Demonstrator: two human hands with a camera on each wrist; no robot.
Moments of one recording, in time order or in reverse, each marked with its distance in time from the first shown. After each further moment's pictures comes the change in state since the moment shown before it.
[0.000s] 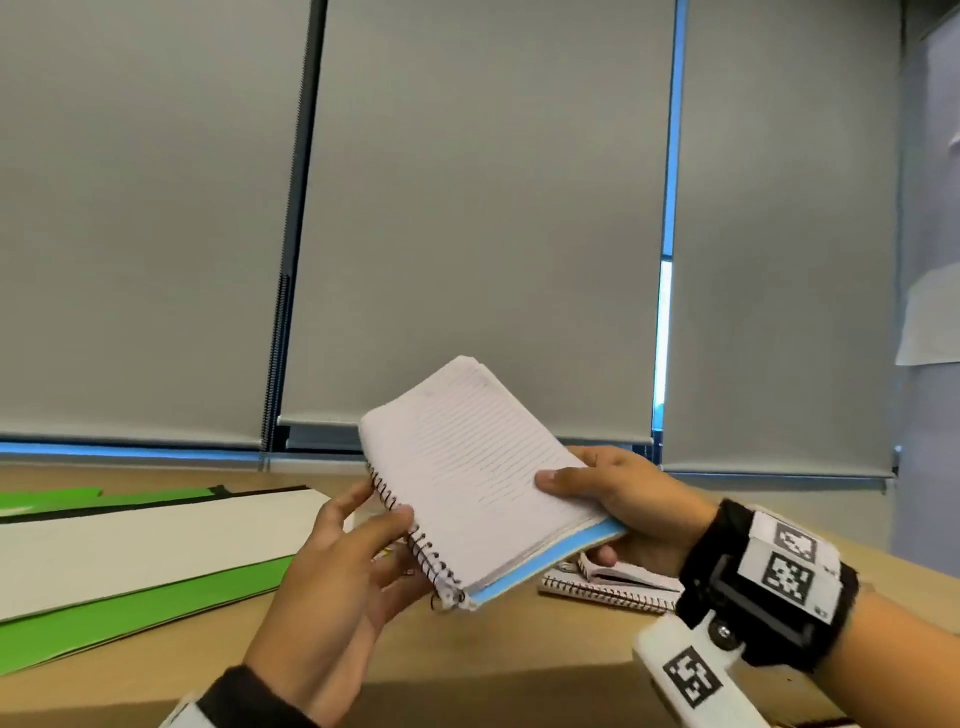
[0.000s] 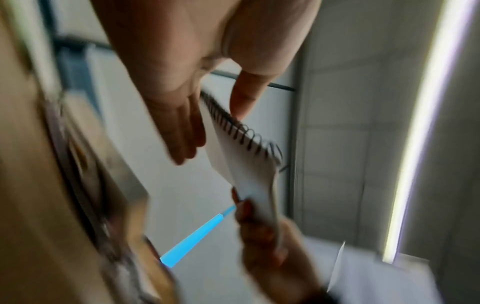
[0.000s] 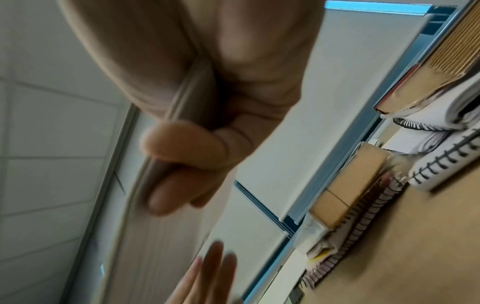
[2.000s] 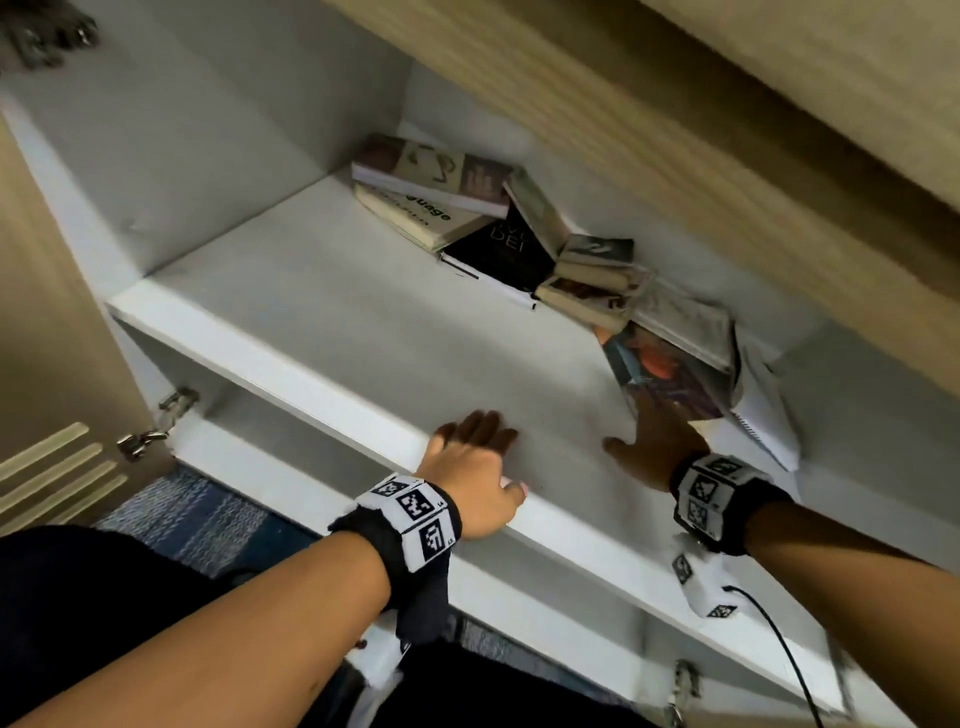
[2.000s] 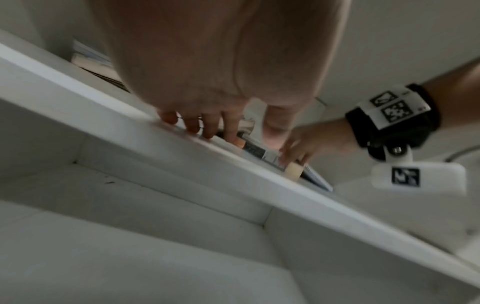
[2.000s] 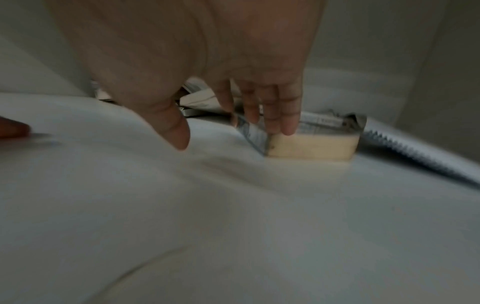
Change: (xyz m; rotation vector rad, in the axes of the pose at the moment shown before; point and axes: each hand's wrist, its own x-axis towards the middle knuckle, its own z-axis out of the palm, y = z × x) left_hand -0.060 -0.312 -0.296 1.509 -0.145 -0.507; right_hand 0.151 0.458 0.138 -1.463 -0.363 0.212
